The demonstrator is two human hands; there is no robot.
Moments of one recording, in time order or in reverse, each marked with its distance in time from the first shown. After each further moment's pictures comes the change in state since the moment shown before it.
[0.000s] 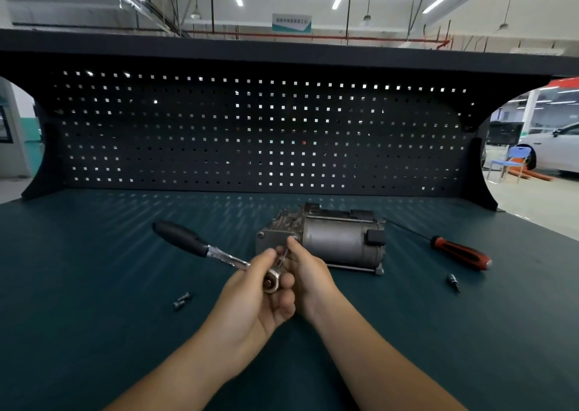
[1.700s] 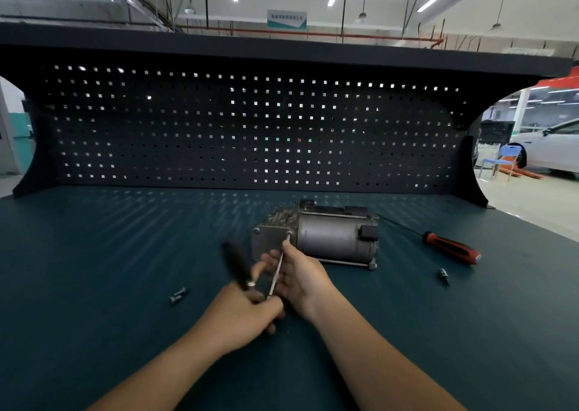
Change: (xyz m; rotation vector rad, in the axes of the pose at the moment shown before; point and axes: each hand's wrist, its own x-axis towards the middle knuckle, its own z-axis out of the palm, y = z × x) left_hand 0.008 -0.008 -0.029 1.079 0.014 0.191; right_hand -0.002 0.002 -0.002 -0.047 0.019 0.074
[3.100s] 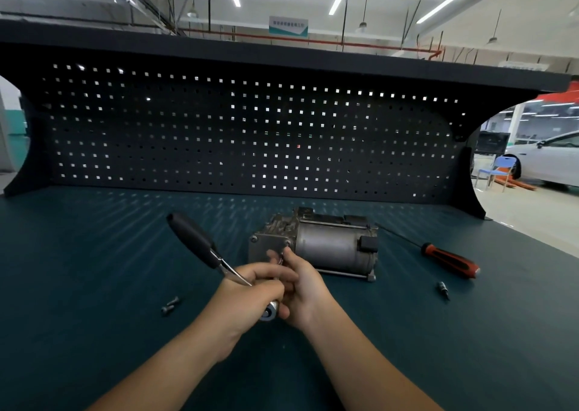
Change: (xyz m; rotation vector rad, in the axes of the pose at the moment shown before) left_hand 0.007 0.027 0.003 -0.570 0.047 -0.122; right_hand -0.016 -0.009 0.012 0.223 0.020 0.127
